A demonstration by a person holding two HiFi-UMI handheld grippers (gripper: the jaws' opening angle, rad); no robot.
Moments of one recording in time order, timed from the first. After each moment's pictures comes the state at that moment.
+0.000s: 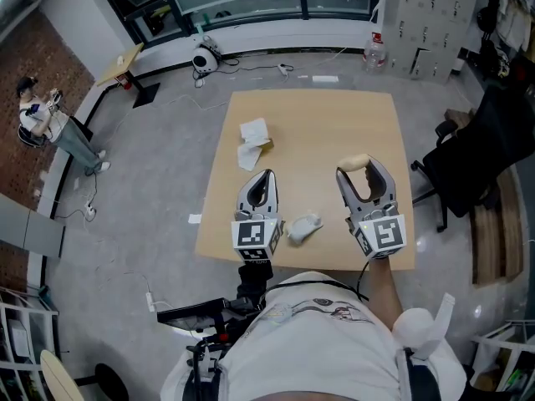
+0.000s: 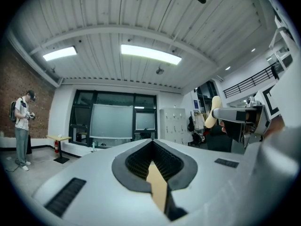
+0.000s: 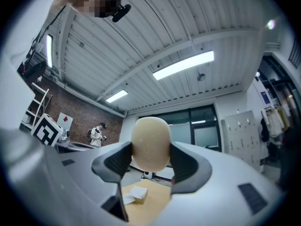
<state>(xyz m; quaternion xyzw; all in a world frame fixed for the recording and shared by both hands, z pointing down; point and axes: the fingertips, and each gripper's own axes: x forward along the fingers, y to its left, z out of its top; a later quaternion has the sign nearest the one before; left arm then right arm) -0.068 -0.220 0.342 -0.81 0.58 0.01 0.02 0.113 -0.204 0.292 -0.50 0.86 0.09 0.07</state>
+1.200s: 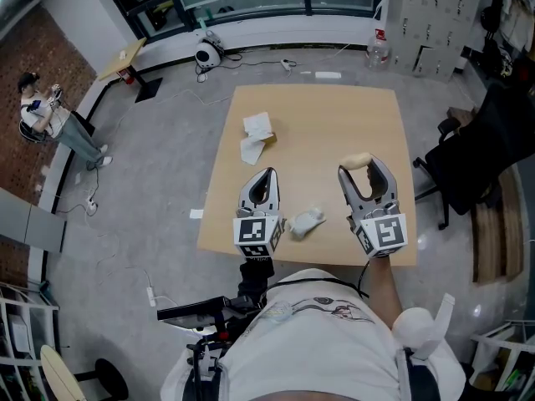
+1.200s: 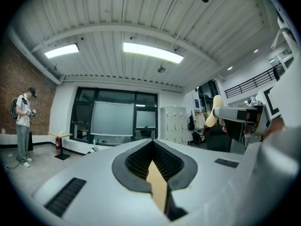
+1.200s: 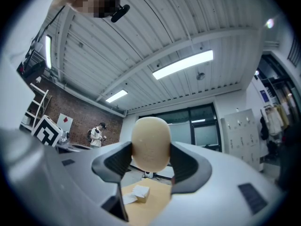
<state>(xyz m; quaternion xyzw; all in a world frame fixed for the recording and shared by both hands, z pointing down) -0.074 -0.211 0.352 -0.81 0.59 0.01 0.00 0.110 -0.196 0.297 -0.50 0.86 0.08 0.07</state>
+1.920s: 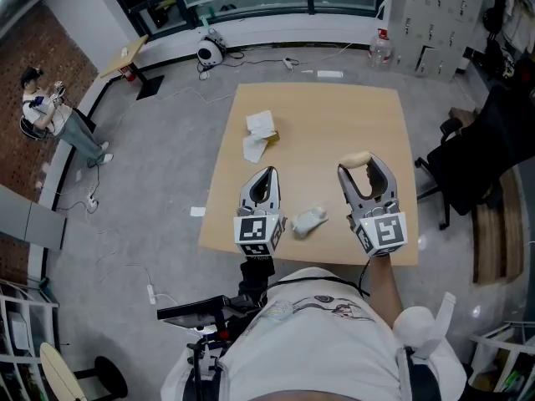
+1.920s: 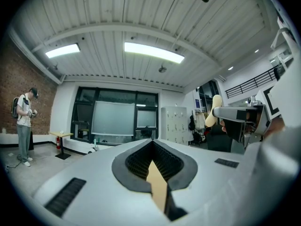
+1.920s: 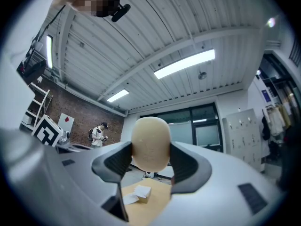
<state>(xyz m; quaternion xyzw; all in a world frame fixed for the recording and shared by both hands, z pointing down) -0.081 -0.210 0.351 -0.81 0.59 0.01 0.00 0.100 -0.196 0.295 -0.49 0.86 0.08 0.06</state>
